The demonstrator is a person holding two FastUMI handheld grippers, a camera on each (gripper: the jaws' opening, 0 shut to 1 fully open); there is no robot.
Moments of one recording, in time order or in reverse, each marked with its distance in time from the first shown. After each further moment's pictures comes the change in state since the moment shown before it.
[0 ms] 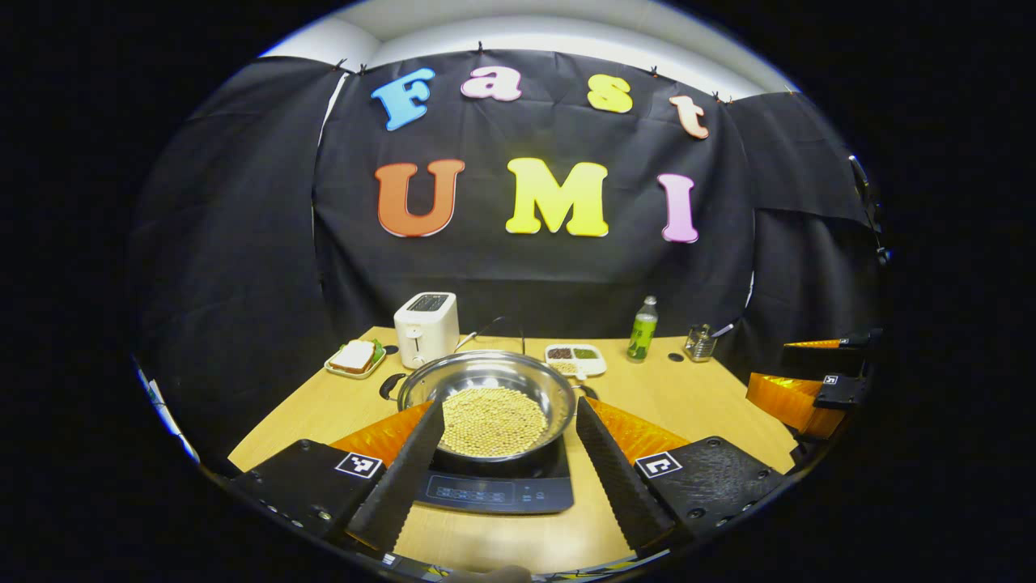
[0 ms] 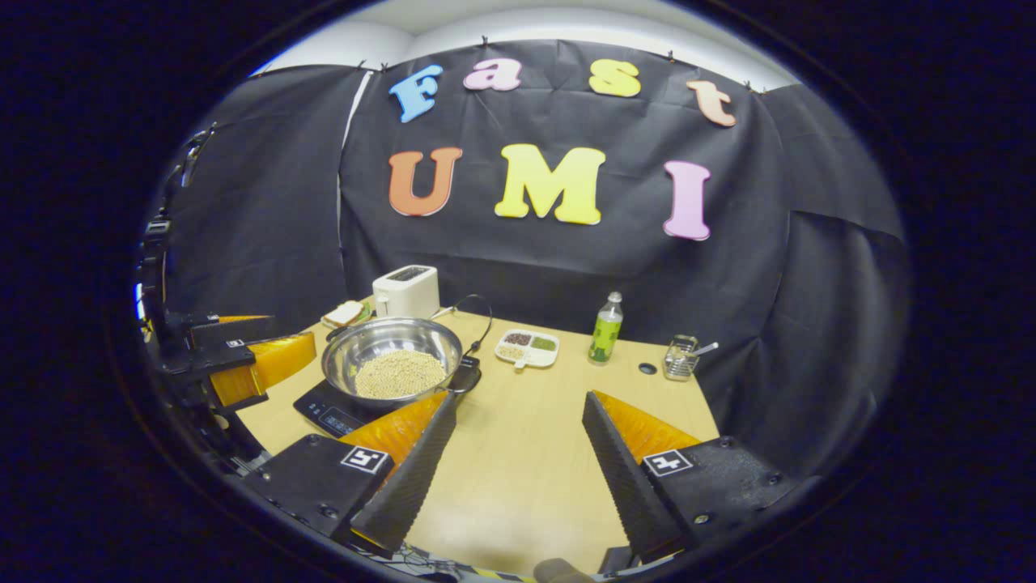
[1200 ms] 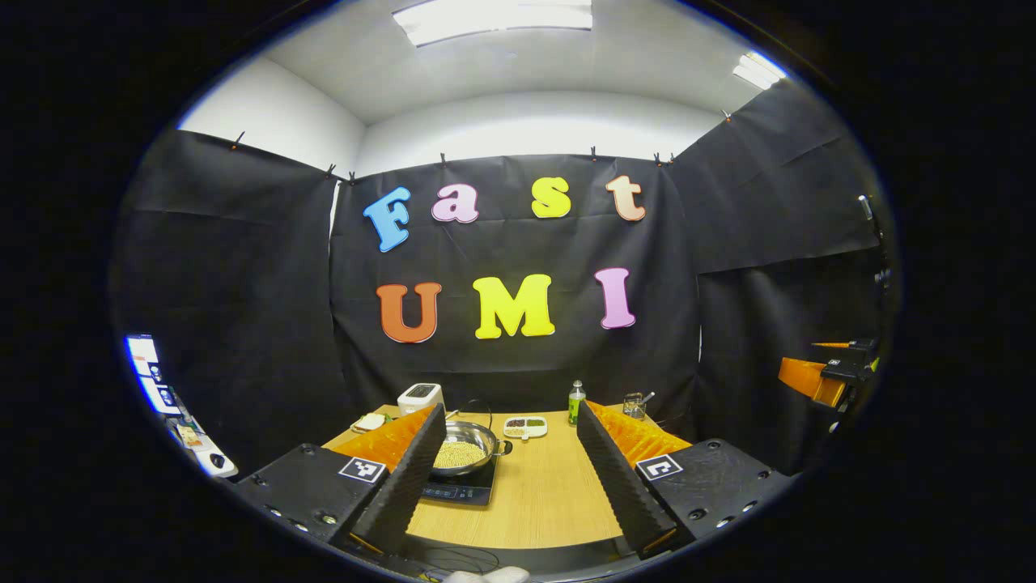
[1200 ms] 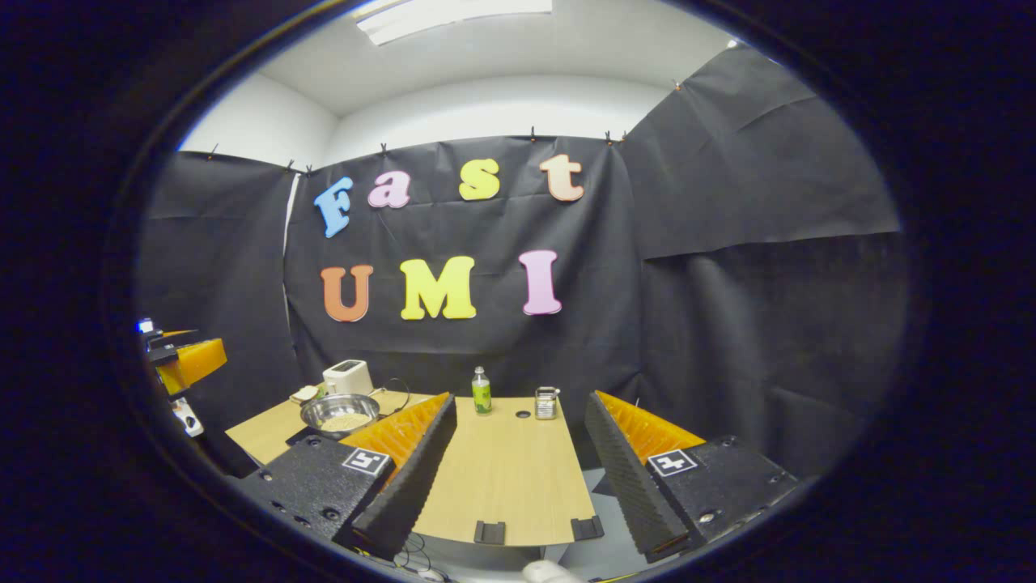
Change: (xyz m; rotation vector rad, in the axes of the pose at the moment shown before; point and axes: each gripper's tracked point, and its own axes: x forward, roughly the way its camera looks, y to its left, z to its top) left arm -0.215 -0.148 0.103 0.094 -0.264 0.053; right arm -0.260 -0.213 0.029 0.182 -0.264 -0.209
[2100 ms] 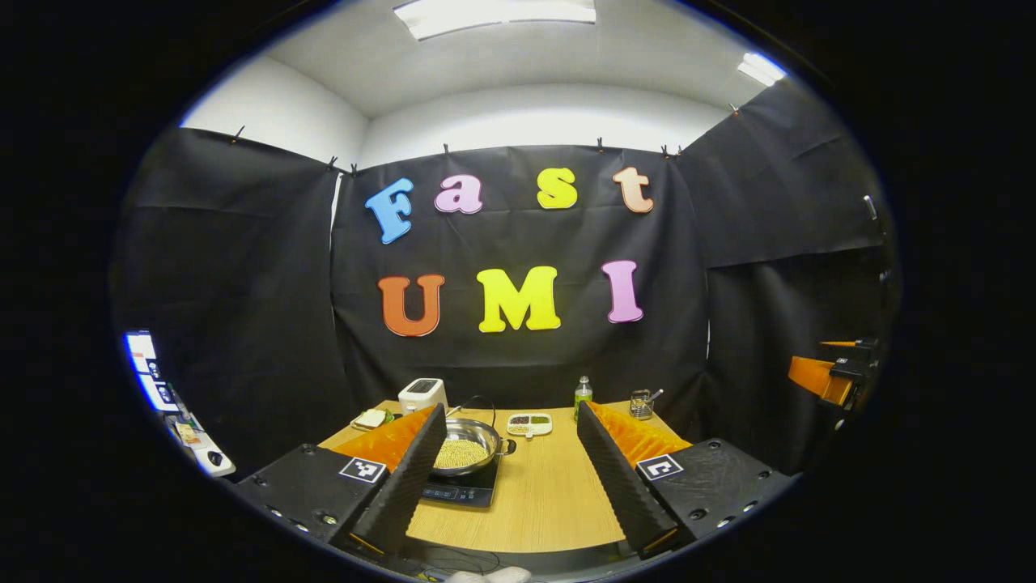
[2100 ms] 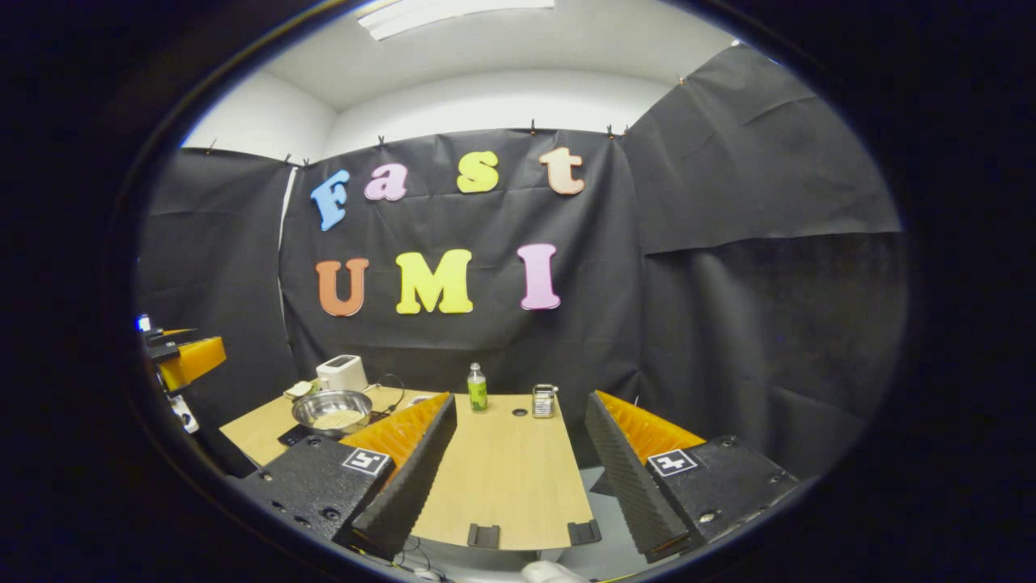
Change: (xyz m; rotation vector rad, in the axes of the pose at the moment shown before) left arm 0.030 -0.004 -0.010 -0.019 0.029 0.006; right arm 0.027 -0.004 -0.008 -0.014 0.018 0.002
